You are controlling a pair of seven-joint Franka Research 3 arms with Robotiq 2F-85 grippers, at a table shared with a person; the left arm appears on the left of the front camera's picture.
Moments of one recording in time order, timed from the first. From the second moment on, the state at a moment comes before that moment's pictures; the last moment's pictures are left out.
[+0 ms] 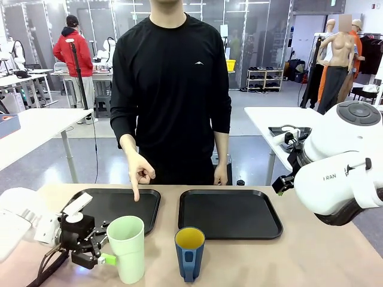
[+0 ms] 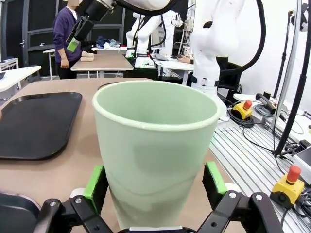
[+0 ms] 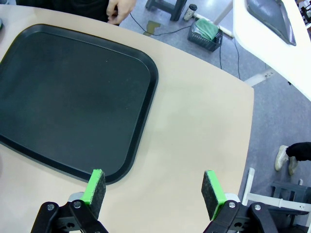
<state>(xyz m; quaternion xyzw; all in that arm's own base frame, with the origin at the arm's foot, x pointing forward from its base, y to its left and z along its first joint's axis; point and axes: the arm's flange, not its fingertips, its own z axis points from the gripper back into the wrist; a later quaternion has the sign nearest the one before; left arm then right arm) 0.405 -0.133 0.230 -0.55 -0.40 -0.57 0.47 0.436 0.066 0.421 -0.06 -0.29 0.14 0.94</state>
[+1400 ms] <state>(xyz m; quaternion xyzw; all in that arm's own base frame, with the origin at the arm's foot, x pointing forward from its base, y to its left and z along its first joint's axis) 0.409 -0.166 0.216 -0.56 -0.37 -0.58 0.46 0.436 0.066 0.421 -0.06 -0.29 0.14 0.94</state>
